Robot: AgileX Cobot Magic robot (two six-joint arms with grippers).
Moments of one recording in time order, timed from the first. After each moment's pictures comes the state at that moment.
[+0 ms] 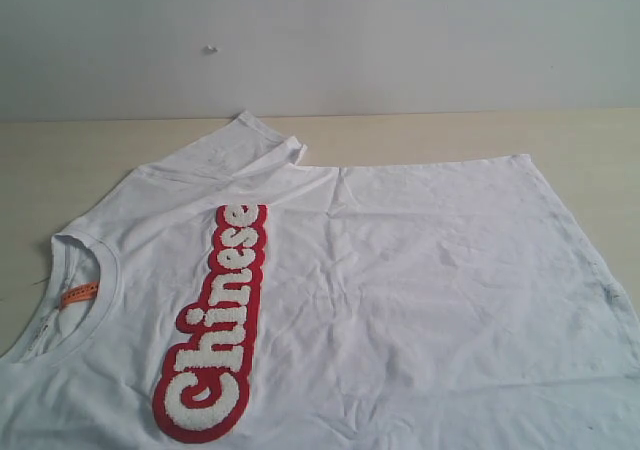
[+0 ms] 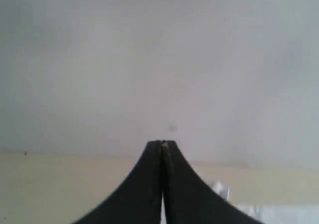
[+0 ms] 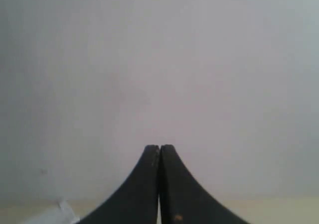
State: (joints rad) left arm -0.19 0.71 -0.76 0.25 0.24 -0.43; right arm -0.03 0.51 -0.73 -0.06 0.27 0.18
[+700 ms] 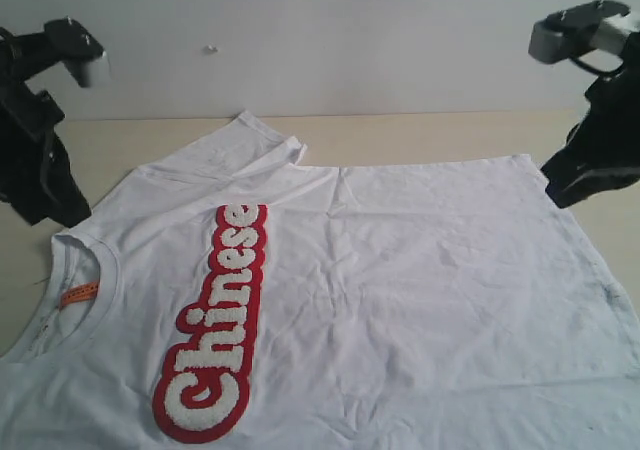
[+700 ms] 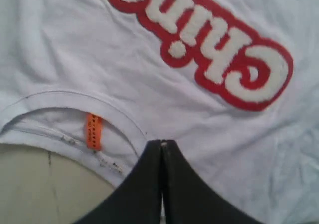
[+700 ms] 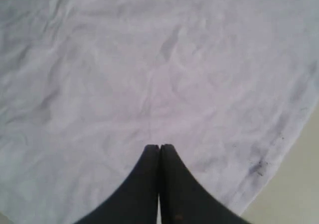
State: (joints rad) left arm -0.26 1.60 -1.26 -0.22 1.16 0.84; right arm -0.03 1.50 -1.12 0.26 1.01 -0.59
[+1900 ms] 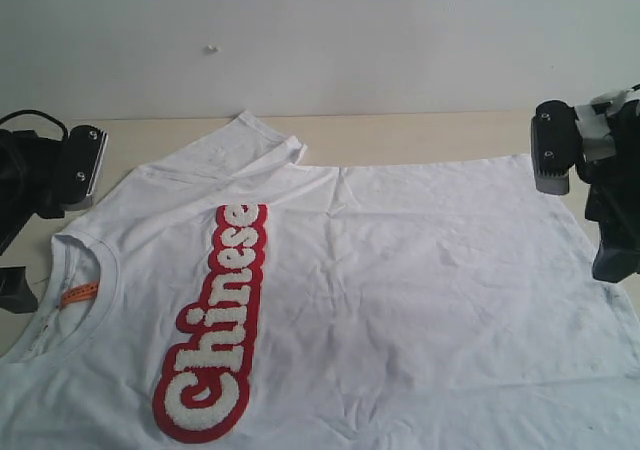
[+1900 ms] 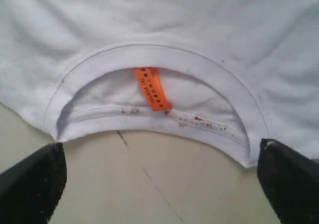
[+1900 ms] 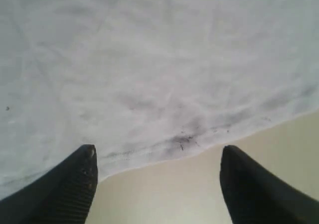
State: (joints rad) left arm -0.21 1.69 -1.09 0.04 0.88 1.29; right arm -0.03 1.66 -1.12 -0.03 1.02 -1.16
